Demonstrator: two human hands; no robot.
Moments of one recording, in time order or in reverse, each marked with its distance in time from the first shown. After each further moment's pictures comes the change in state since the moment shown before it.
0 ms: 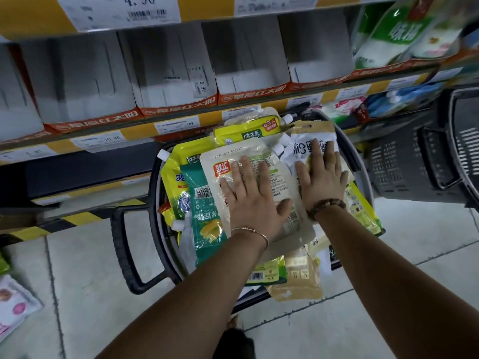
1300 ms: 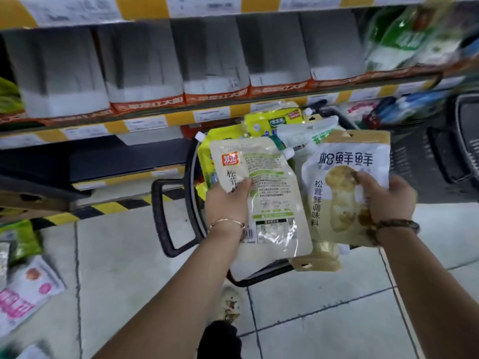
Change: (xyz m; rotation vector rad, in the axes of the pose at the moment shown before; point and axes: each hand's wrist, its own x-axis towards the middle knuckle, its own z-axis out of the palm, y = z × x) left_hand -0.074 -0.076 -0.050 -1.213 0.226 -0.626; right_hand -0.100 0.019 -0.053 0.657 0.330 0.243
